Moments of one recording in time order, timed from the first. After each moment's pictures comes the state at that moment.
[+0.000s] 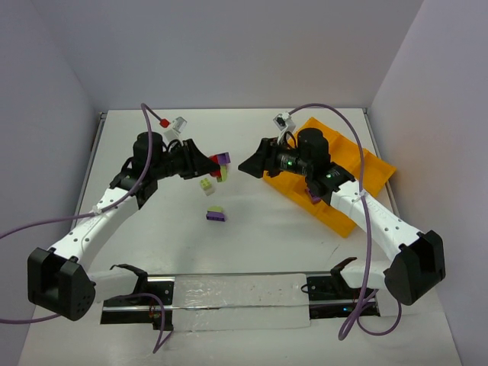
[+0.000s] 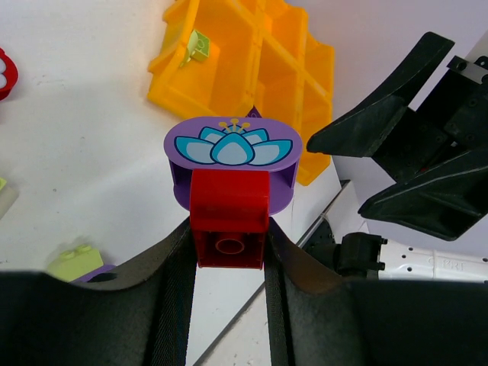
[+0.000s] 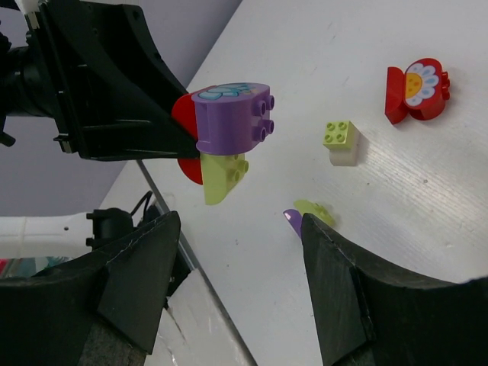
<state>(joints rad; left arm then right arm) -0.40 1.21 0.96 -0.13 0.53 -0.67 0.51 1.24 1.01 -0.04 -0.51 0.55</state>
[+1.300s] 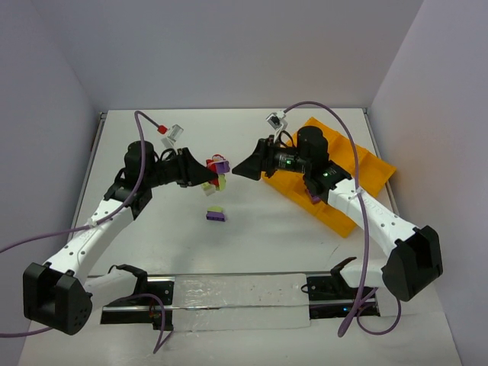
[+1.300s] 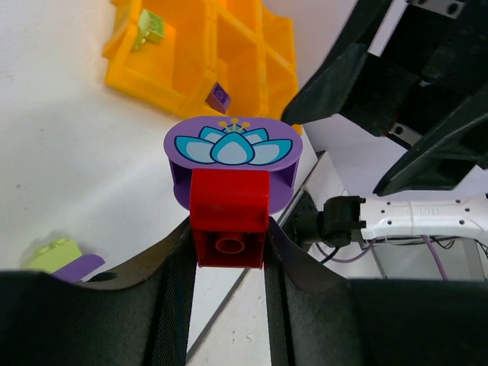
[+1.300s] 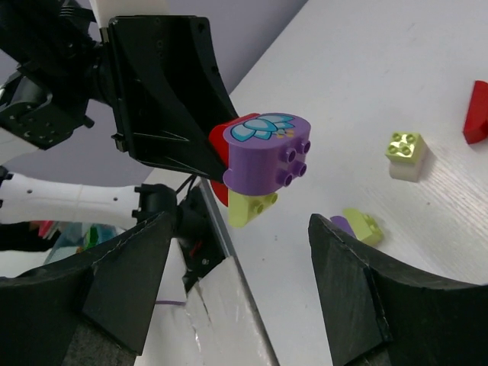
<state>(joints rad) -0.37 1.11 0.84 -0.04 0.69 -0.67 0.51 1.27 1.01 0.08 -0.70 0.60</state>
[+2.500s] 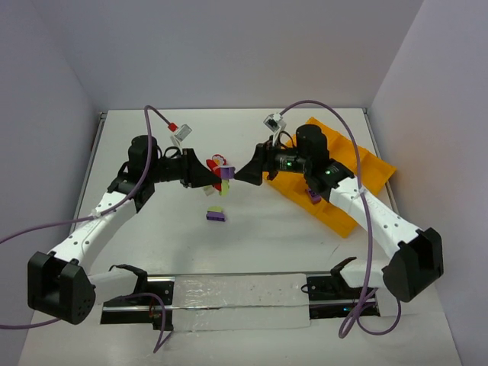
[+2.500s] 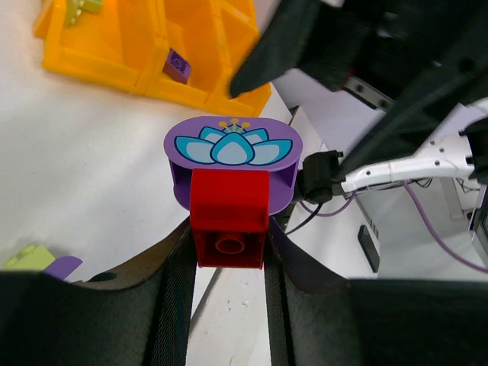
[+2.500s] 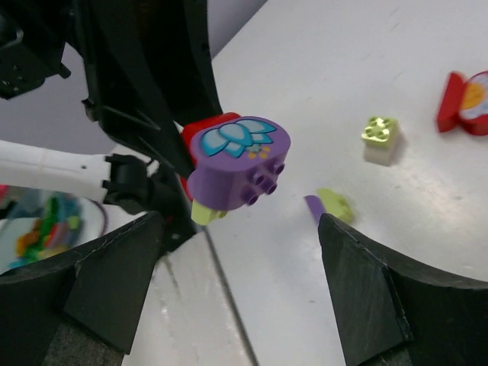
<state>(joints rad) -0.36 1.17 0.89 -0.04 0.89 -0.60 0.51 1.28 1.05 -0.05 -0.72 0.45</state>
